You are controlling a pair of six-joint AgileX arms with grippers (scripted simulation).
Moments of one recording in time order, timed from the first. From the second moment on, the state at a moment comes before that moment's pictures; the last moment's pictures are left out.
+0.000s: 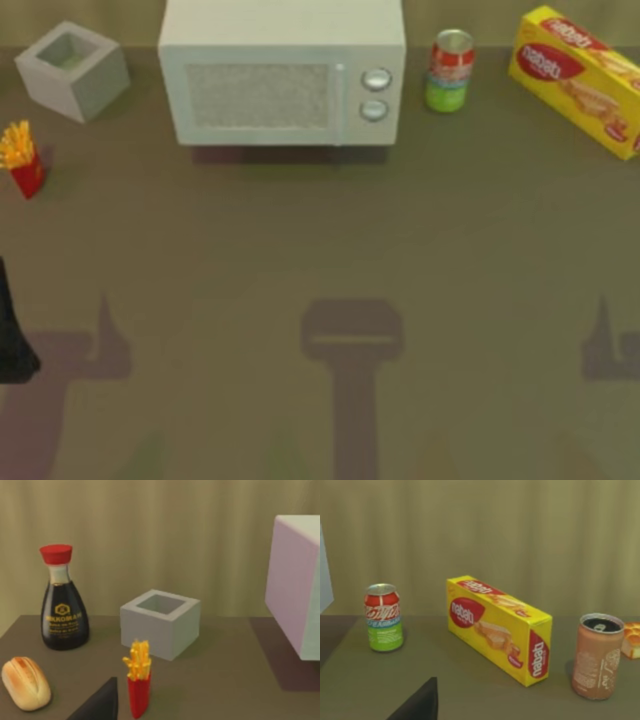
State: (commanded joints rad) left arm 0.00 0.00 0.00 0.00 0.00 0.00; right arm 0.00 0.00 0.00 0.00 0.00 0.00
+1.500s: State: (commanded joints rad) left arm -0.43 1.40 1.77 -0.81 -0.17 -0.34; right arm 0.00 0.00 0.00 0.00 0.00 0.00
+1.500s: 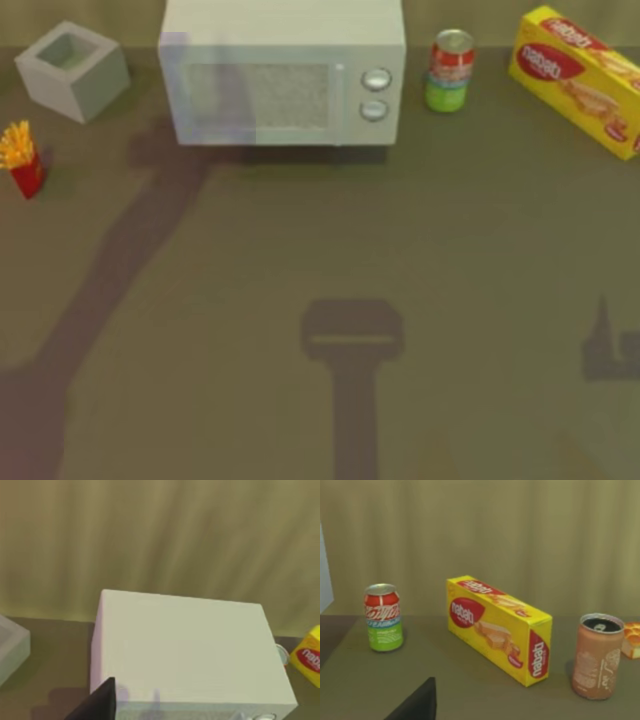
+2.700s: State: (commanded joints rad) left arm -0.65 2.44 2.67 -1.37 -0.31 -0.59; right arm 0.00 0.00 0.00 0.00 0.00 0.00
